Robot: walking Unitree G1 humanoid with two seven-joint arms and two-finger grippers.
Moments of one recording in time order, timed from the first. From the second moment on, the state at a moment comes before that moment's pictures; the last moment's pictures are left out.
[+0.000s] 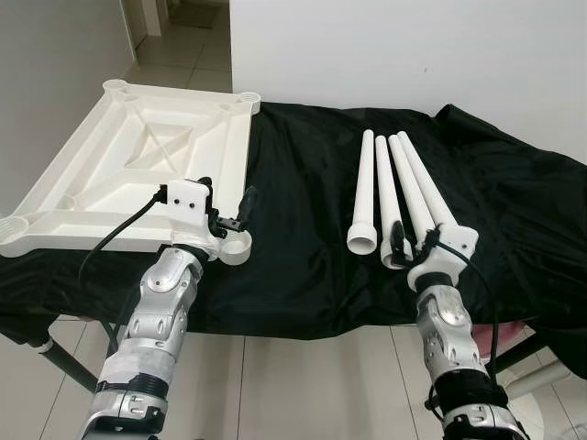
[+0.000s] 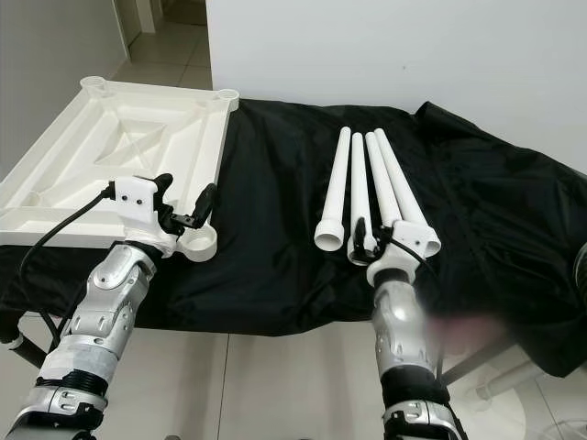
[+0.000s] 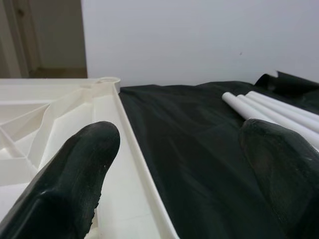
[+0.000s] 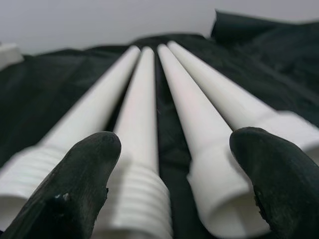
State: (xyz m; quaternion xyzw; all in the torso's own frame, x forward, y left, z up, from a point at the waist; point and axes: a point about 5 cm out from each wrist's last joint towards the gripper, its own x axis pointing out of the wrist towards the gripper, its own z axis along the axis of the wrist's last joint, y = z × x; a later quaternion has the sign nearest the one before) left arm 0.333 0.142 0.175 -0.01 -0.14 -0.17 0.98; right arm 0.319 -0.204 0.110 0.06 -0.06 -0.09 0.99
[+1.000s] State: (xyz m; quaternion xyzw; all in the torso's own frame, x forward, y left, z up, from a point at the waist) left arm 0.330 0.145 0.177 -0.01 -0.14 -0.18 0.97; right arm 0.345 -0.178 0.108 -0.03 -0.01 0.03 1.00
